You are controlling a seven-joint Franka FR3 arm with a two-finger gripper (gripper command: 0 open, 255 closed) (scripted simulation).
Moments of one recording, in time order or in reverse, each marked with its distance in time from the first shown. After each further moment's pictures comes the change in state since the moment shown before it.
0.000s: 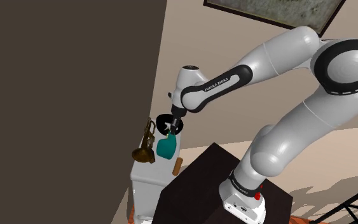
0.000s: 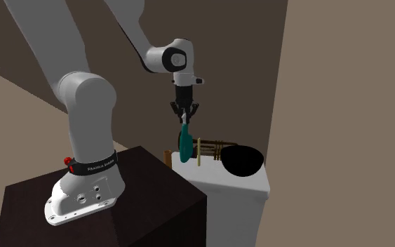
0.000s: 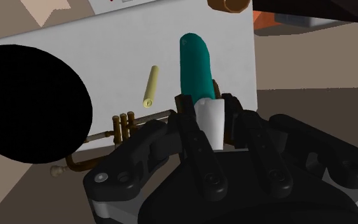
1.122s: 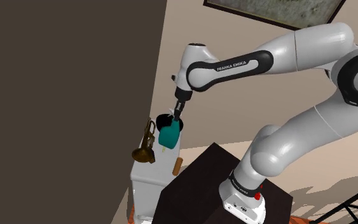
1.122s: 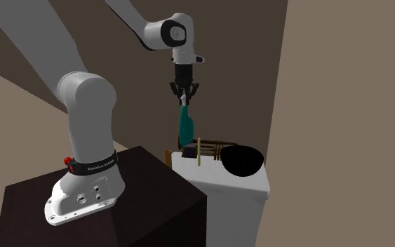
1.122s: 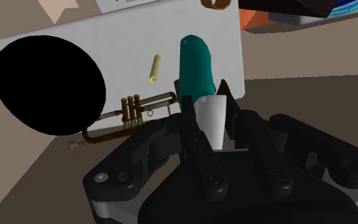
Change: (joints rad) arm 0.001 -0.160 -0.003 0.113 0.001 -0.273 -0.001
